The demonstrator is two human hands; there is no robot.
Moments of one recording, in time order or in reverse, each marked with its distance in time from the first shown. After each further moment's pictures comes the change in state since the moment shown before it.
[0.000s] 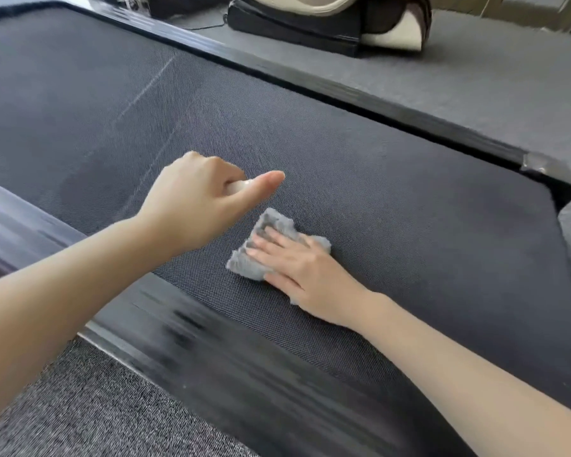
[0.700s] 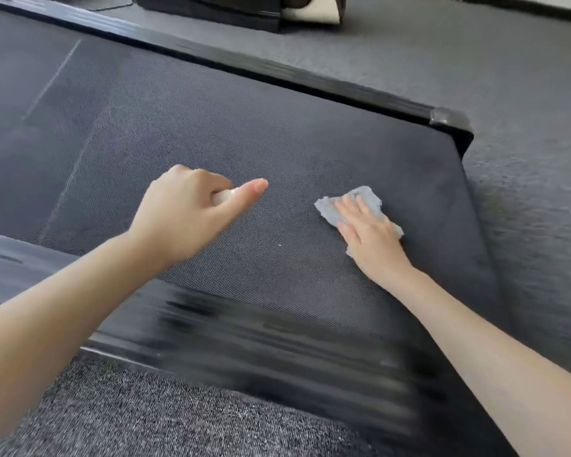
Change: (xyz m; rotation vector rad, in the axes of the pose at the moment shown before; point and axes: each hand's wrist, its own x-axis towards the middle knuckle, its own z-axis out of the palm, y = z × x) left_hand -0.021 0.032 0.027 -0.115 -0.101 0.115; right_hand -0.114 0.041 -0.030 -0.127 0.305 0.690
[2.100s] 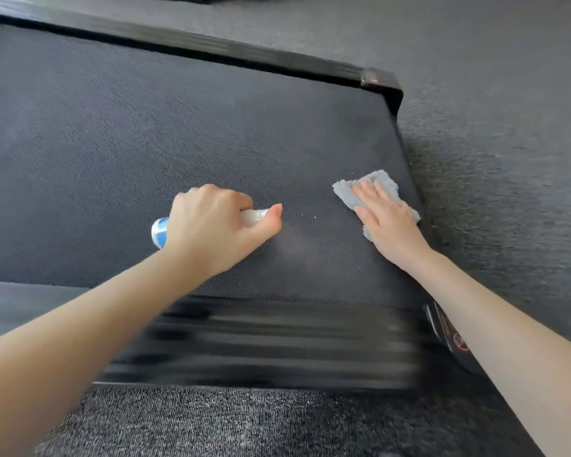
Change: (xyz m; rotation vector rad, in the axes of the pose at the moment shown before) left_hand 0.003 0.076 0.078 0.126 -0.075 0.128; right_hand -0.062 0.085 -0.038 -0.006 0.031 0.272
